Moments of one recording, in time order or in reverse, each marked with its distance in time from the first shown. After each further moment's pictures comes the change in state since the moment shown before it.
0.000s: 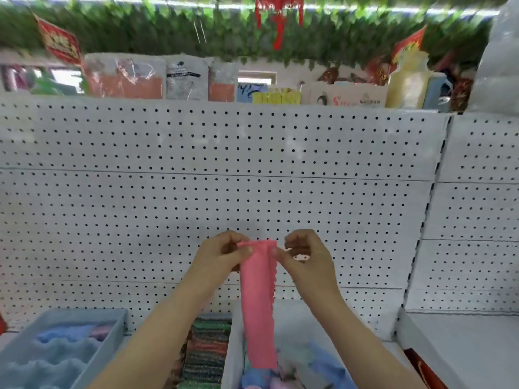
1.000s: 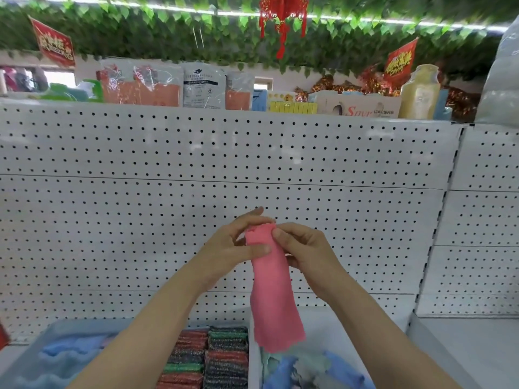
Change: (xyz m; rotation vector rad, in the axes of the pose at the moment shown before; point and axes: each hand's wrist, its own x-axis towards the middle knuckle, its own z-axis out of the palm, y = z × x) left_hand 0.021 0.024 -0.053 -0.014 -0.338 0.166; right_hand 0.015 -0.048 0.040 0.274 -0.363 0.070
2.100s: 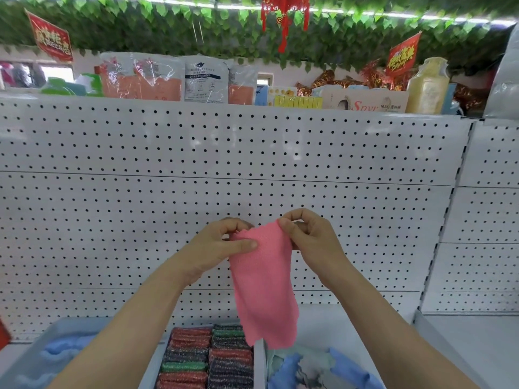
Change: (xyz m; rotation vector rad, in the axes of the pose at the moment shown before) left_hand 0.000 -0.004 -0.032 0.113 0.076 -0.170; right_hand 0.017 -0.003 0.001 -0.272 0.161 -0.058
